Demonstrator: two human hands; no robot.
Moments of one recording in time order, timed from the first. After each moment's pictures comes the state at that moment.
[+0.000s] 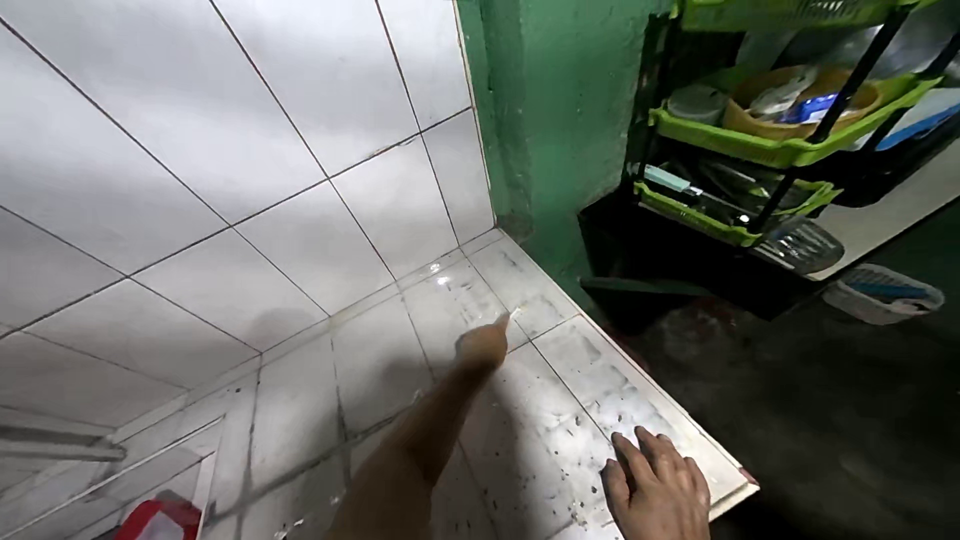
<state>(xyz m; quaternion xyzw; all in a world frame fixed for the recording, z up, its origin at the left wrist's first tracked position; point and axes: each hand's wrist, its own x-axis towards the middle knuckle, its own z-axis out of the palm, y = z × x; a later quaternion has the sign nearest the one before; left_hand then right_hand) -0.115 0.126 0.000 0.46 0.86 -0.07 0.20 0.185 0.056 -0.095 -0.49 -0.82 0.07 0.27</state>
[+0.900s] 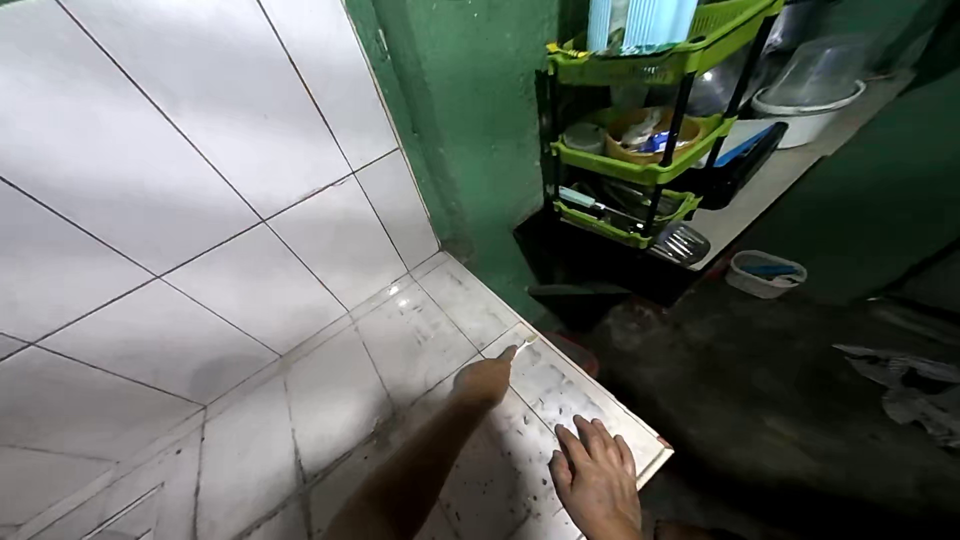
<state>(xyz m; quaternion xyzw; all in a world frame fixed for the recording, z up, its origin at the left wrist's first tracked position) -0.024 0.132 0.003 0.54 0.80 -0.10 0.23 0.182 0.056 -0.094 -0.50 -0.81 0.07 0.29</state>
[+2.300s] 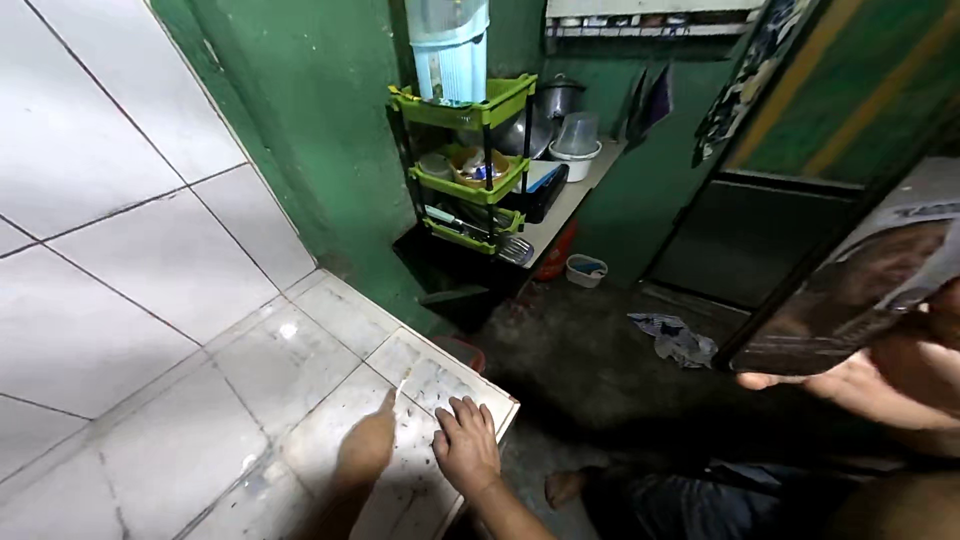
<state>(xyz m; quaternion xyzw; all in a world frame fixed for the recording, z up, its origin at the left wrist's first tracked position) 0.015 0.043 0.003 0.52 0.81 -0.08 0.27 0.186 0.056 -0.067 -0.53 -0.80 0.21 0.17</state>
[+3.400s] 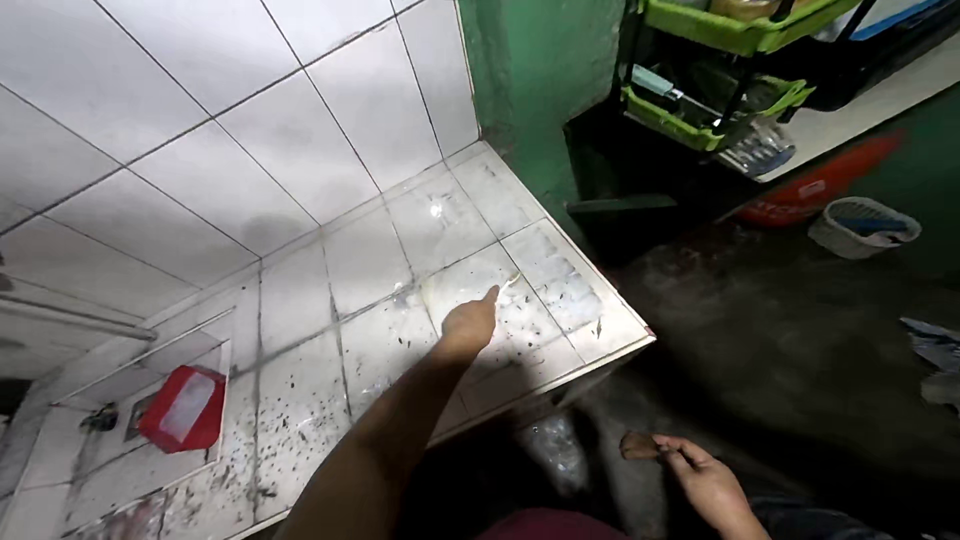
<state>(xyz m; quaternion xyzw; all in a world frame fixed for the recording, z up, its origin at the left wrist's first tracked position) 0.034 0.003 0.017 0.41 0.87 -0.06 0.26 0.410 0.018 -0.120 -0.54 -0.67 0.49 0.11</state>
